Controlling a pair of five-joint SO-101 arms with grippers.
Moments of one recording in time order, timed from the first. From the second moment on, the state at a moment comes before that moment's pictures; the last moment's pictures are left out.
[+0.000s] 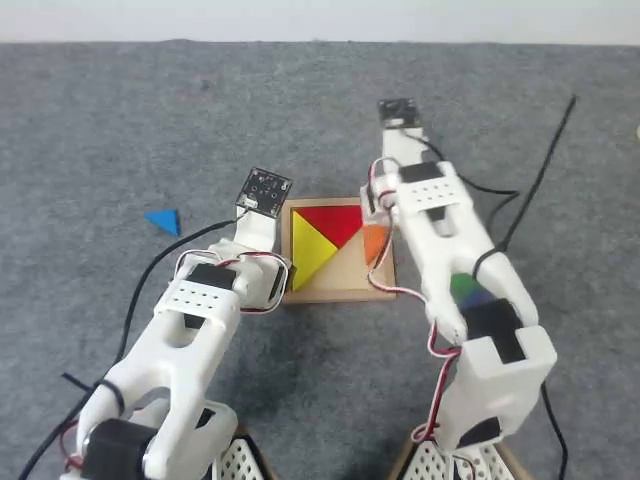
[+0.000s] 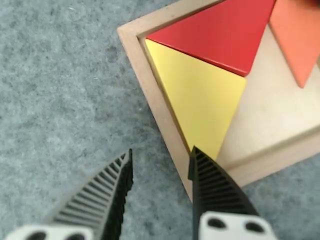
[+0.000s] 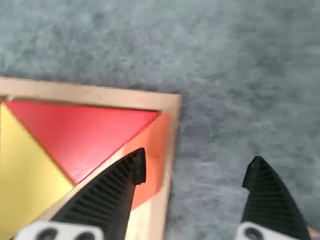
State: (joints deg) left arm 6.4 -23.2 62.8 37.1 -3.0; right arm -17.2 14.8 8.8 54.5 -8.3
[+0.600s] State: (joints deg) left arm 6.4 -23.2 62.8 37.1 -3.0; right arm -18.0 21.4 7.4 54.8 -8.3
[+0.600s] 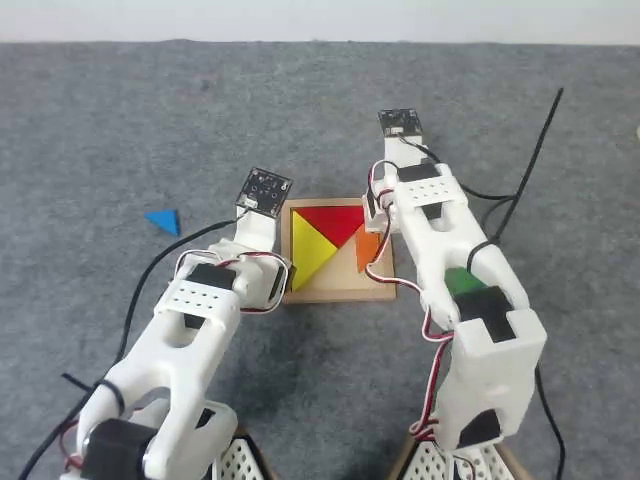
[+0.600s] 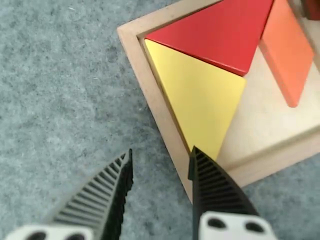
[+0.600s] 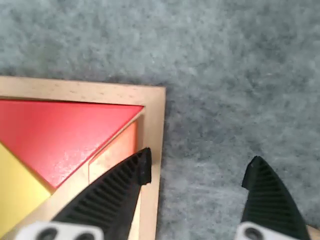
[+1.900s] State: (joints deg) left arm 6.4 -23.2 62.8 37.1 -3.0; right arm -21.3 17.6 13.0 52.5 -6.1
